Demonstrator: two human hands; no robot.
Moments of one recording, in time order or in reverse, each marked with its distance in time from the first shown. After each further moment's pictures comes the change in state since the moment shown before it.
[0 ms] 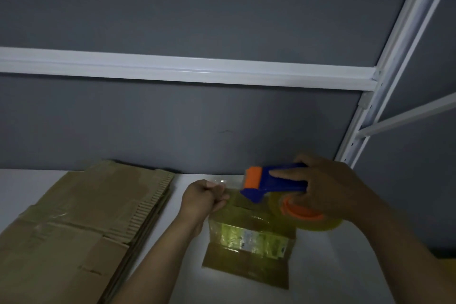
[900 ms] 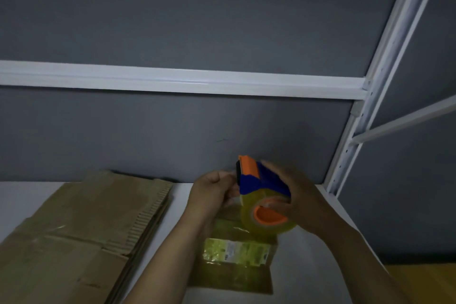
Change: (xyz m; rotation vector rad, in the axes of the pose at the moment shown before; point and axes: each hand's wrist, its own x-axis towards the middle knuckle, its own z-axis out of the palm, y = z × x) left_hand -0.039 0.047 0.019 0.035 -0.115 0.188; right_hand 0.011 -0.019 0.046 0.647 0.210 0.025
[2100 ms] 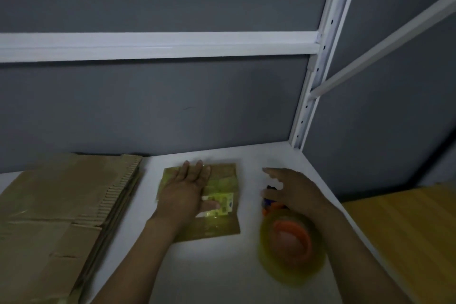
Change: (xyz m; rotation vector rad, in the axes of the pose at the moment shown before) left_hand 0.006 -0.087 -0.019 1.697 -0.360 0.390; right_hand -0.087 0.040 0.004 -0.051 -0.155 0.509
